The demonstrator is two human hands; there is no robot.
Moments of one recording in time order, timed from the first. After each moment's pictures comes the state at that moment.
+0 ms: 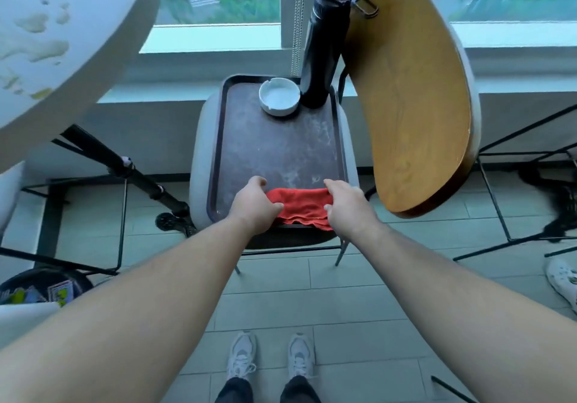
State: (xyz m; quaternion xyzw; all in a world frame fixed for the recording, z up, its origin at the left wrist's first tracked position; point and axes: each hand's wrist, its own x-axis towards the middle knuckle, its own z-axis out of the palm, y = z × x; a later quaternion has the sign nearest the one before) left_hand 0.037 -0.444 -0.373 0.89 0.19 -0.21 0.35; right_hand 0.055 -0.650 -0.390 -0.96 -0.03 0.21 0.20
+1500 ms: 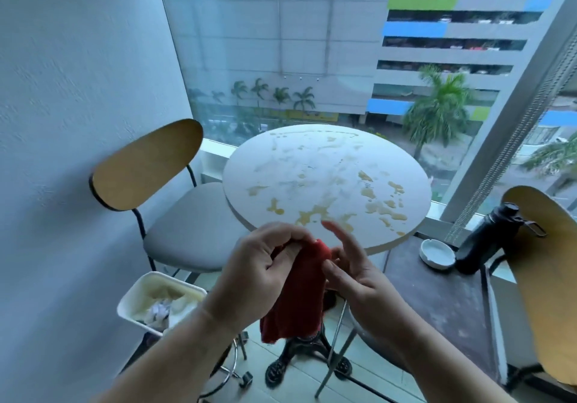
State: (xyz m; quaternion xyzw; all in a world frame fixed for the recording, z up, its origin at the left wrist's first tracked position) left_hand -0.218 -0.223 -0.065 0.82 0.05 0.28 0.49; right_hand -0.102 -0.386 -0.112 -0.62 -0.33 0.29 0.65
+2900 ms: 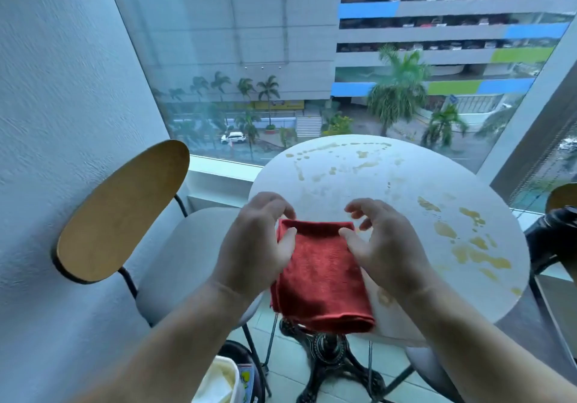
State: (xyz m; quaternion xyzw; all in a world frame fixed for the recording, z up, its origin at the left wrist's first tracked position) left_hand -0.106 0.006 -0.066 0.92 0.02 0.29 0.28; right_hand -0.006 -0.199 -0.078 -0.88 -0.28 -0.10 0.38
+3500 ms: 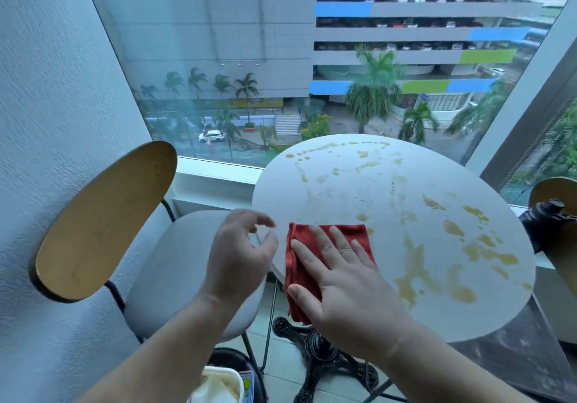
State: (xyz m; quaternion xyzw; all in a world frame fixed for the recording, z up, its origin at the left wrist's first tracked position) left_hand -0.102 0.055 -0.100 0.86 0.12 0.28 0.40; right_hand -0.079 -0.144 -0.087 -0.93 -0.36 0.04 0.09
